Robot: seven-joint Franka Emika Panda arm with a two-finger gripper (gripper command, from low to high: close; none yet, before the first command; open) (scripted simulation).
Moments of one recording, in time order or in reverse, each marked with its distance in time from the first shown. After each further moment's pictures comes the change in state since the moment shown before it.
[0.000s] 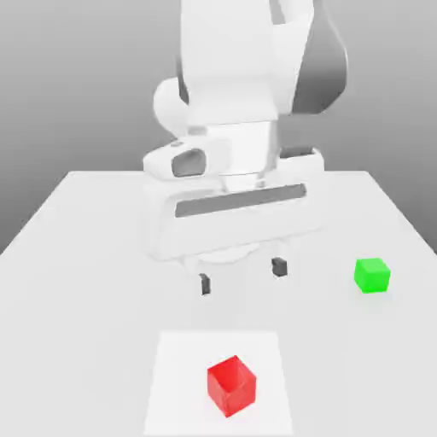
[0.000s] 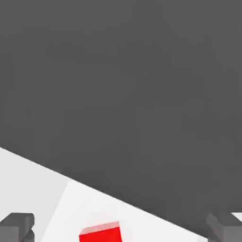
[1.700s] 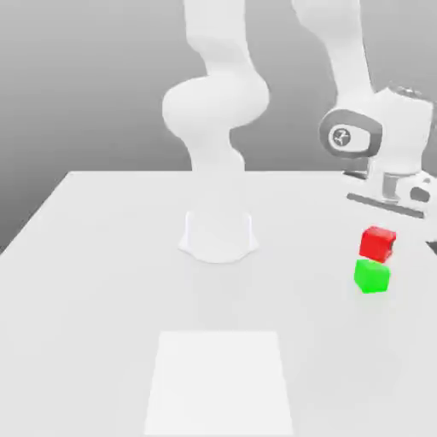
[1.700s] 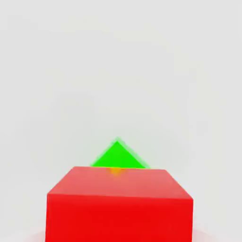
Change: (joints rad) arm 0.646 0.067 0.417 -0.353 -0.119 0.265 -0.842
